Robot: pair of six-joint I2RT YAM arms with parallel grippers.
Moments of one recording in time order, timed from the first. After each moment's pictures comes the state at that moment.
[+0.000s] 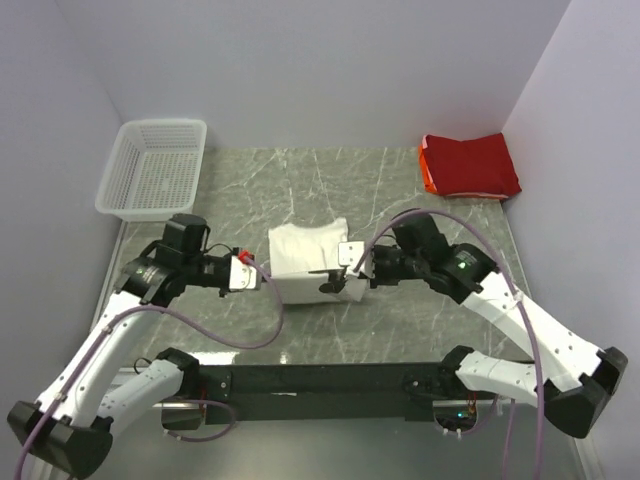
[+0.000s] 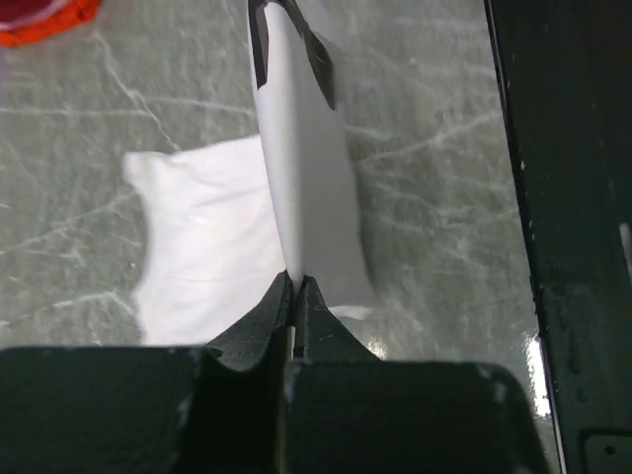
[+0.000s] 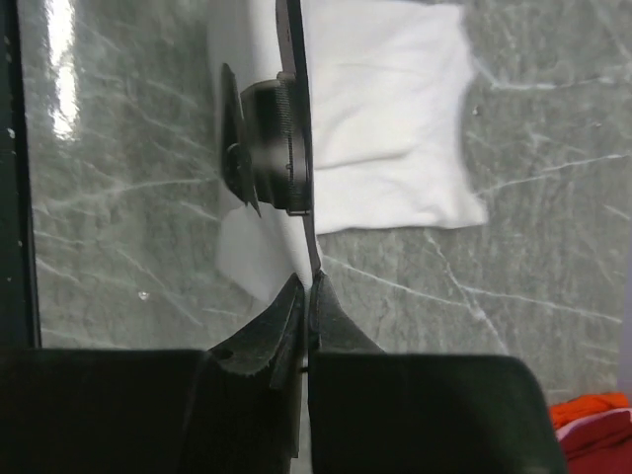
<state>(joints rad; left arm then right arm) -0.39 0.91 0.90 -0.78 0.87 1.03 0.72 1.06 1.03 -0.76 -0.34 -0.86</state>
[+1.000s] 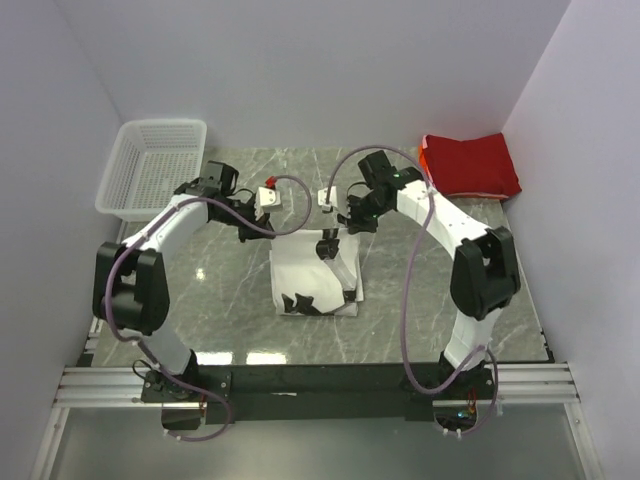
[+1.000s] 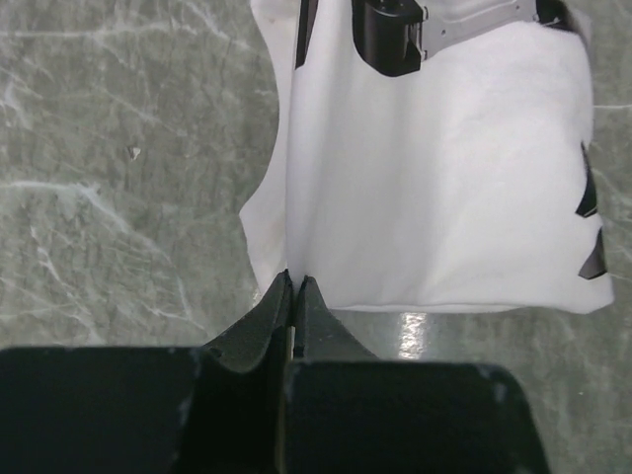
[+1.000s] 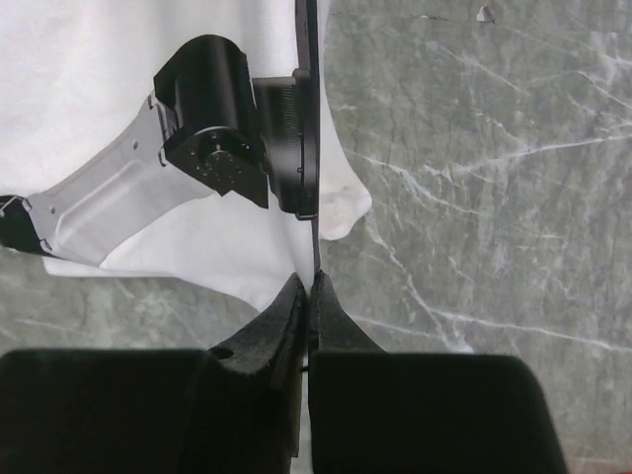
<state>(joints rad) -0.23 1.65 1.26 -0.69 0.86 0.97 0.44 1.79 1.51 -0.87 -0.48 -1.10</state>
